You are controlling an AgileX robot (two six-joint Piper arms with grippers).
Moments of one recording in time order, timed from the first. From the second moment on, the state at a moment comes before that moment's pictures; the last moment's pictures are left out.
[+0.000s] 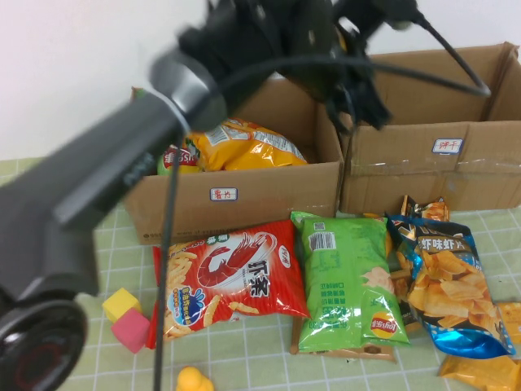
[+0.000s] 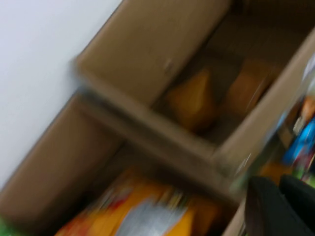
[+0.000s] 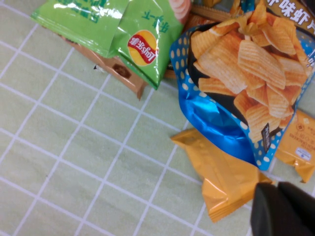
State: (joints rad) right arm 0.38 0.85 -0.49 0.05 0.61 -0.26; left arm -0.66 2.09 -2.19 0.05 0.85 0.23
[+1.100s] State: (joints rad) right arm 0.38 0.85 -0.49 0.18 0.61 -0.26; left arm -0.66 1.50 -2.24 0.38 1.30 0.14
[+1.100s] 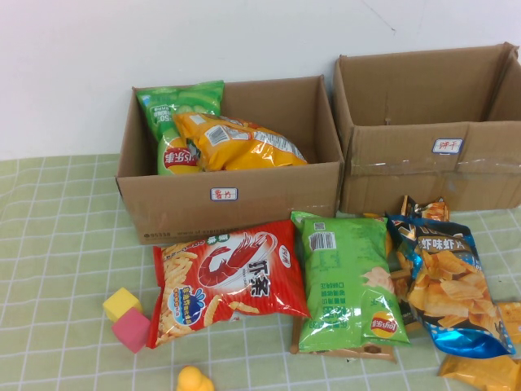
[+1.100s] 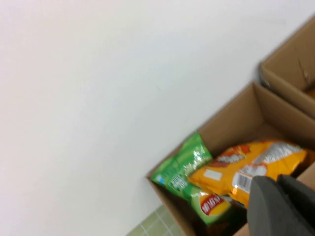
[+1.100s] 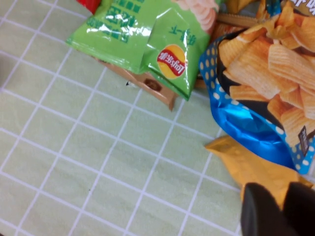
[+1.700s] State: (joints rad) right arm 0.38 0.85 -0.49 0.39 0.62 -0.59; left arm -0.66 0.81 -1.11 0.40 0.69 0.01
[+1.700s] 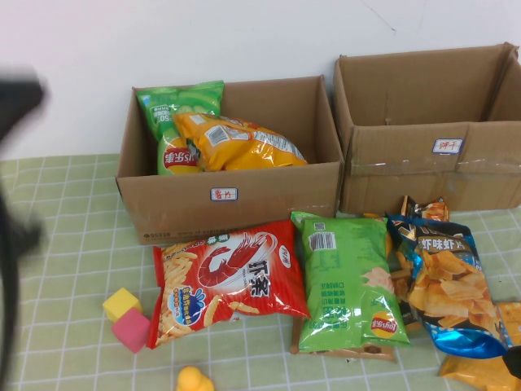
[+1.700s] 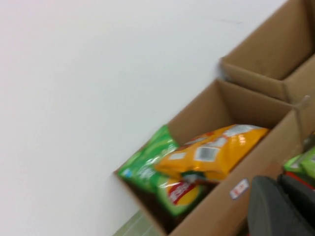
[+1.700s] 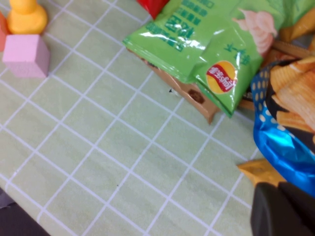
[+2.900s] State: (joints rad) right arm 0.38 0.84 -0.51 0.33 0.63 -0.62; left arm -0.66 0.35 -0.33 0.69 0.56 -0.26
